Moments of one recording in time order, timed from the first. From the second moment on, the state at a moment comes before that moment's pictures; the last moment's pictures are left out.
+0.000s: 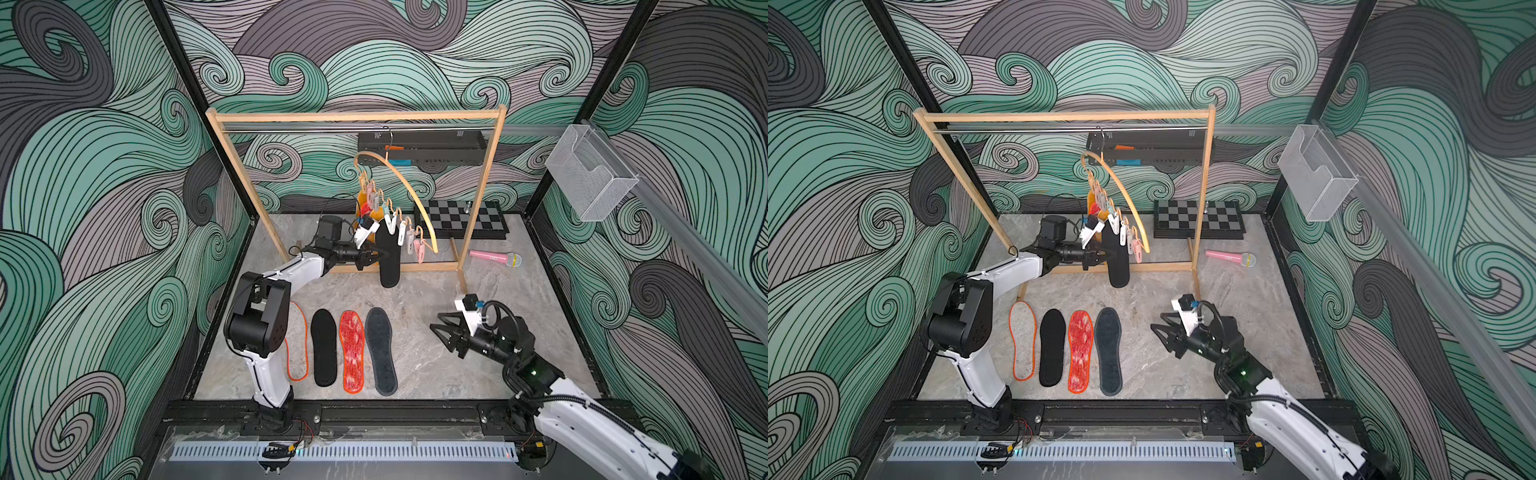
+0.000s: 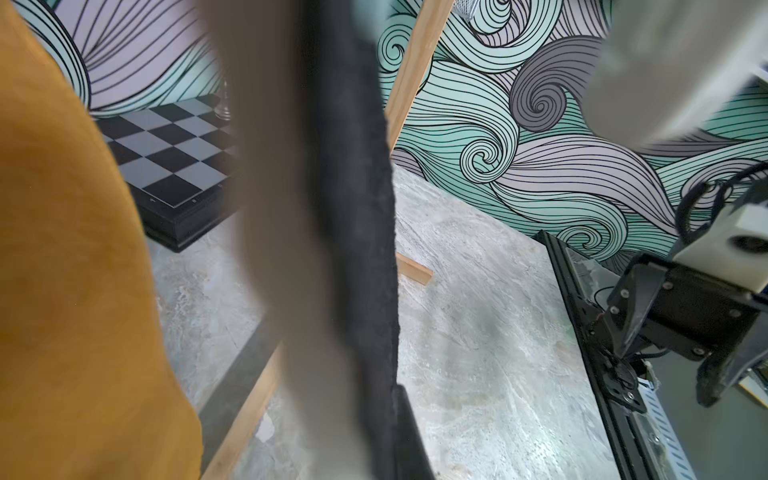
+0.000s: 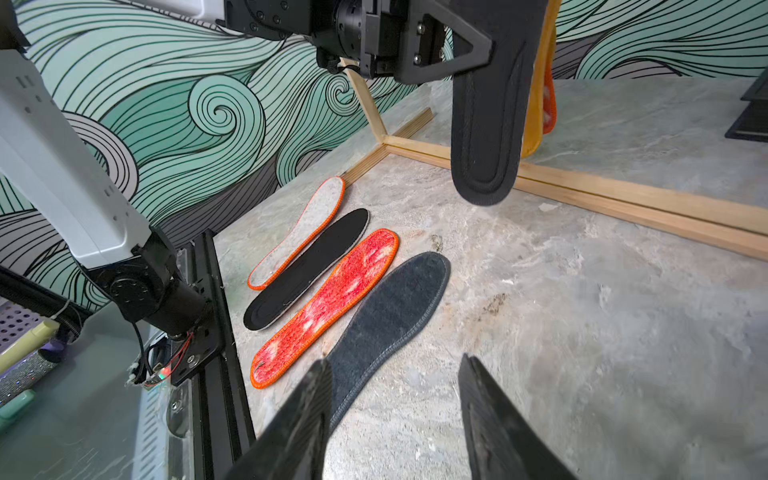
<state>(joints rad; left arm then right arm) -0.27 1.83 1.23 0.03 1.02 0.16 0.58 0.70 0.26 0.20 -0.38 0.27</state>
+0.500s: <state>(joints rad) -0.27 1.84 1.28 -0.18 1.06 0.25 0.39 1.39 0.77 0.49 -0.57 0.29</state>
